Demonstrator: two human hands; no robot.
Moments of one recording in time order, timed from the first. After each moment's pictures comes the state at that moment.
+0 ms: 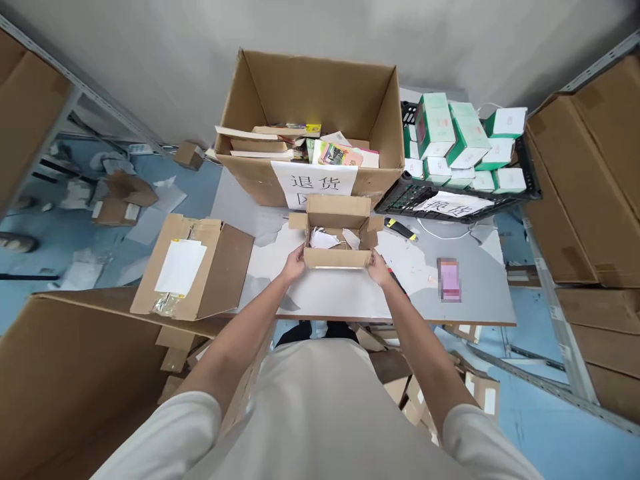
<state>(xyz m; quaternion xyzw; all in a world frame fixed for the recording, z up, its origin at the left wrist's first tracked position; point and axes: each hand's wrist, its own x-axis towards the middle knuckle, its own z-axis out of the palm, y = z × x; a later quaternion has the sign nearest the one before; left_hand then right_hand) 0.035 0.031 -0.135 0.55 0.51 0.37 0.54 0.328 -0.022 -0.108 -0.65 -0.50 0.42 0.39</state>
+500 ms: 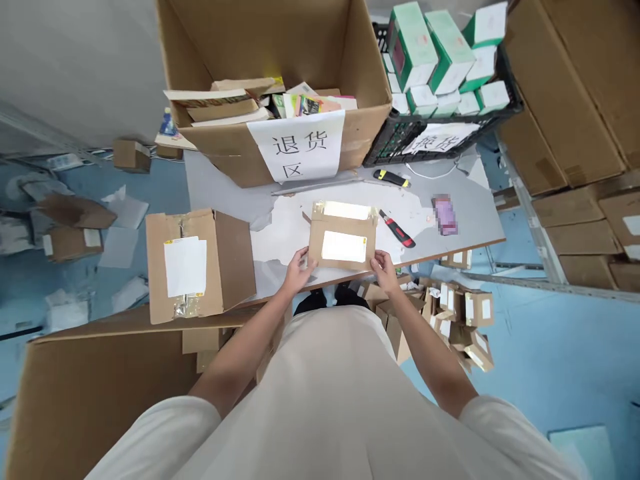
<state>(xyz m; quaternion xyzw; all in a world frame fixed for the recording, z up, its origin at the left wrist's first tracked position) -0.023 -0.066 -0.126 0.59 0.49 0.26 0.59 0.242 -0.188 -0.106 -0.74 -0.28 0.42 0.45</state>
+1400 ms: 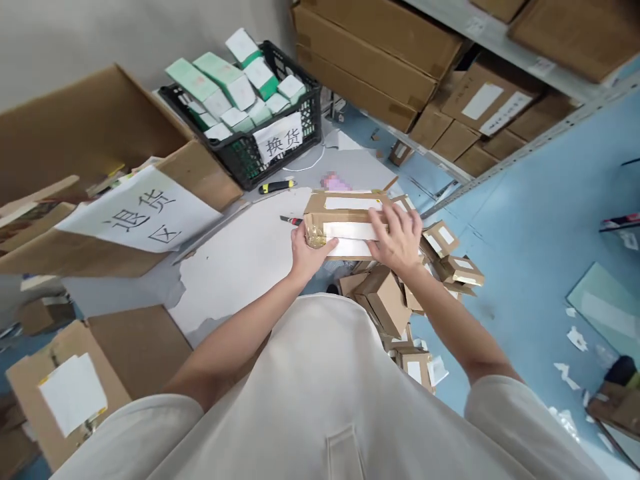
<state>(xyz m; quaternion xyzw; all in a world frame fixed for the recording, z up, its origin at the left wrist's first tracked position) 0.239 -0.172 0.014 0.75 0.32 0.27 0.51 0.364 -0.354 0.066 -0.86 -0.47 -0.14 0.15</state>
